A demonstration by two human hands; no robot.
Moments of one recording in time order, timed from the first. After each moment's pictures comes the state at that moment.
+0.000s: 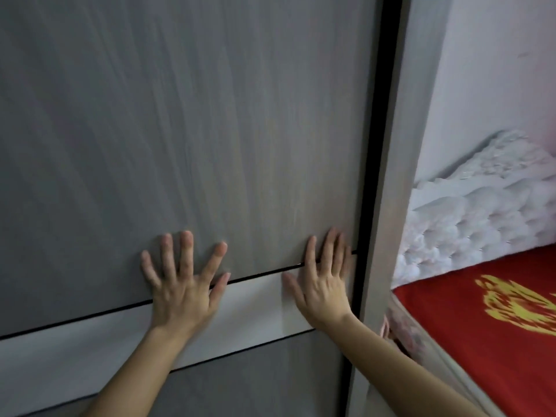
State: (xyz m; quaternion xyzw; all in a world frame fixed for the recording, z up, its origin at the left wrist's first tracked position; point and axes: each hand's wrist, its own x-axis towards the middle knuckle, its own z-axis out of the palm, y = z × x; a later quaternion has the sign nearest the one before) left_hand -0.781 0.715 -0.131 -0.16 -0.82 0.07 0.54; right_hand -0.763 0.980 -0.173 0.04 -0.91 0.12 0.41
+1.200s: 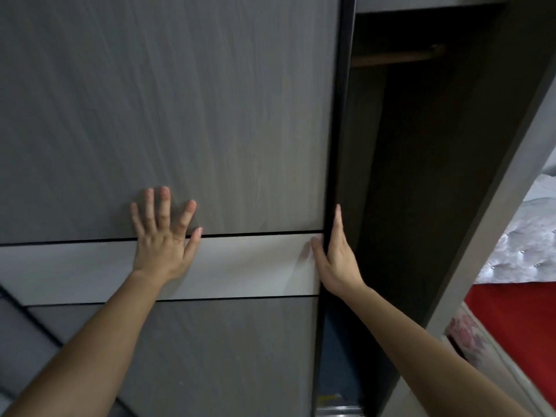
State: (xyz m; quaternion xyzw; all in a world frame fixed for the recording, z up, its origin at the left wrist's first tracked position) left_hand -0.721 0.475 -0.118 -0.06 -0.90 0.09 0.43; right_hand -0.713 0.835 -0.146 0.14 -0.85 0.48 0.18
